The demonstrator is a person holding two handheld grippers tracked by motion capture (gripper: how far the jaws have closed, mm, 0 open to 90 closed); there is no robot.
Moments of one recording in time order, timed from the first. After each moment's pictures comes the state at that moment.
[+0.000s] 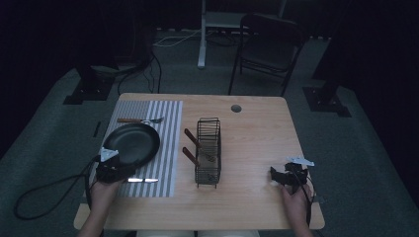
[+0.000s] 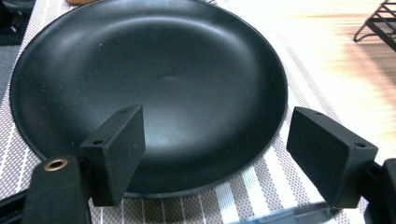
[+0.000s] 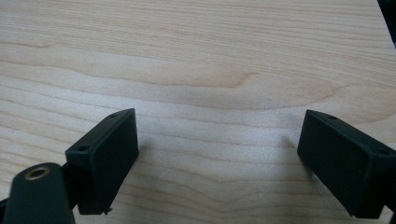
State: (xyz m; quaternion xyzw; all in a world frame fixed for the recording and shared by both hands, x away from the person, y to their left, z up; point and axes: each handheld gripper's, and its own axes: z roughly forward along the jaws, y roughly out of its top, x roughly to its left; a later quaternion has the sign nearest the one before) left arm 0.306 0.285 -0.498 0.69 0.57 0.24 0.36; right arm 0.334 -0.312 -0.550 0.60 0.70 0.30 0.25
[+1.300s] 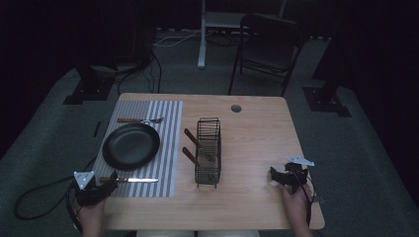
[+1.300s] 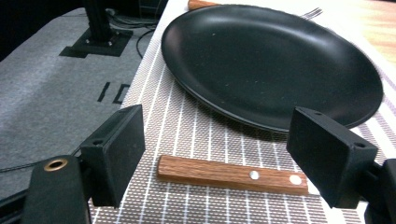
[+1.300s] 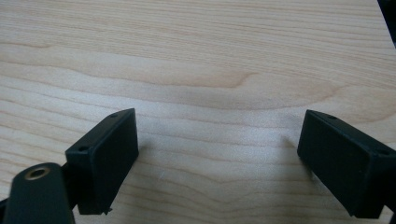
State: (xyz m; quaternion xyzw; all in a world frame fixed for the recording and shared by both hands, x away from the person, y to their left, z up) left arm 0.254 0.323 -0.527 0.58 0.65 0.34 0.36; right arm 0.334 -0.313 -0.550 0.60 0.70 0.30 0.25
